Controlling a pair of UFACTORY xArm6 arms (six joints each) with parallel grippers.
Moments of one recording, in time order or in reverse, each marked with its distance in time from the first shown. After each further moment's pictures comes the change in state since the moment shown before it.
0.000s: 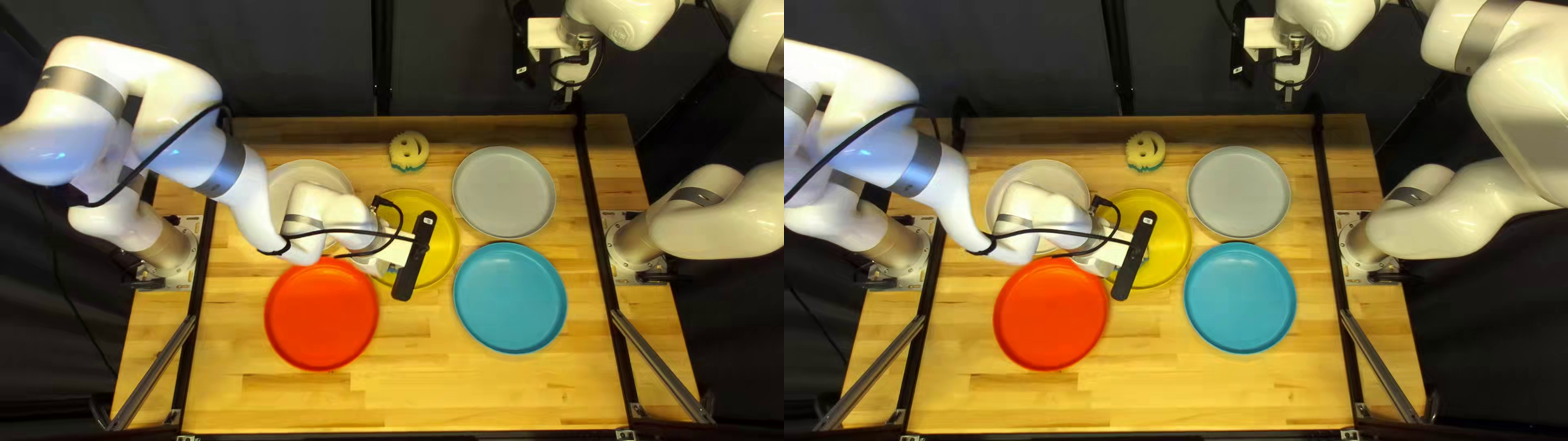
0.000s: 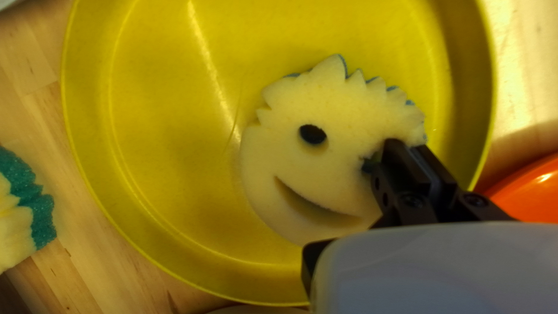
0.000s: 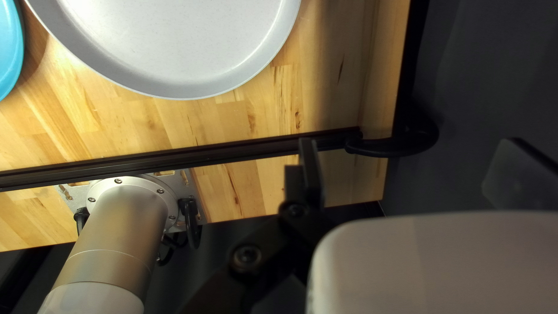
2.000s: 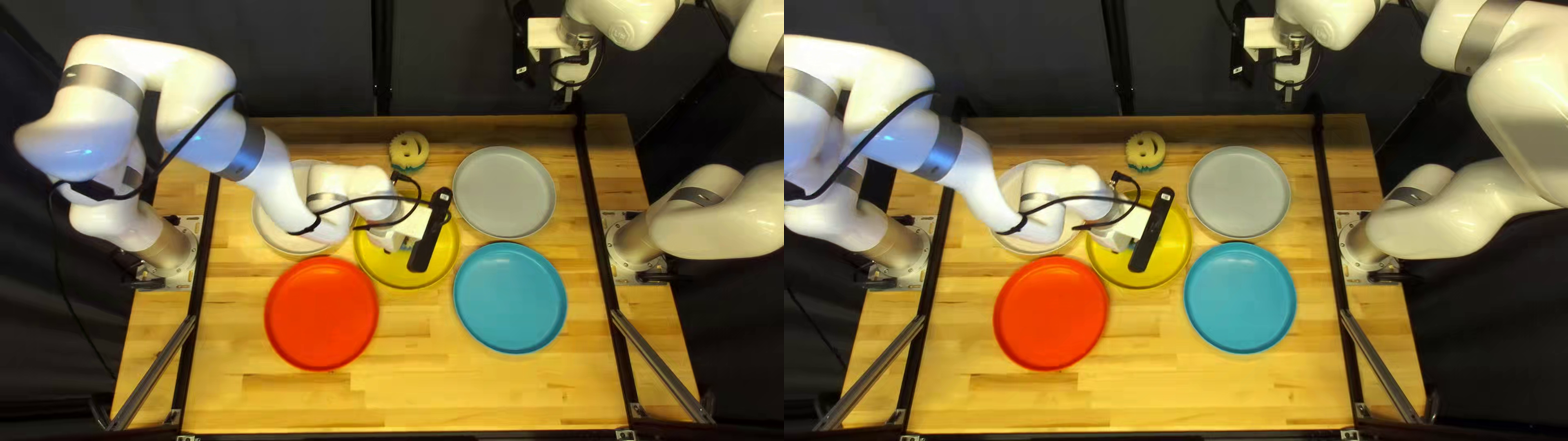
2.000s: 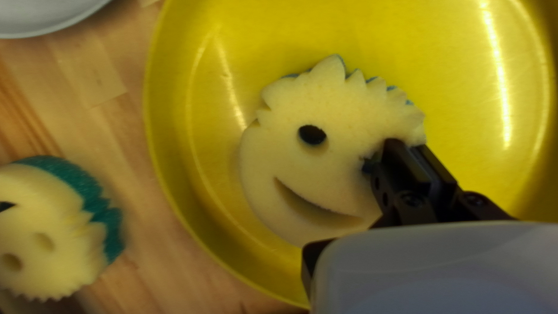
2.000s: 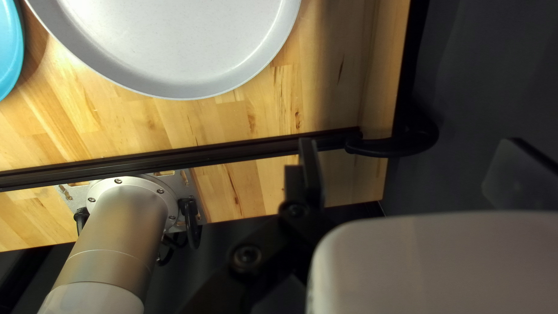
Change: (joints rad) left arm 0.140 0.089 -0.178 -0.092 0.139 0.233; right arm 0.000 0.000 0.000 0.000 0.000 0.000
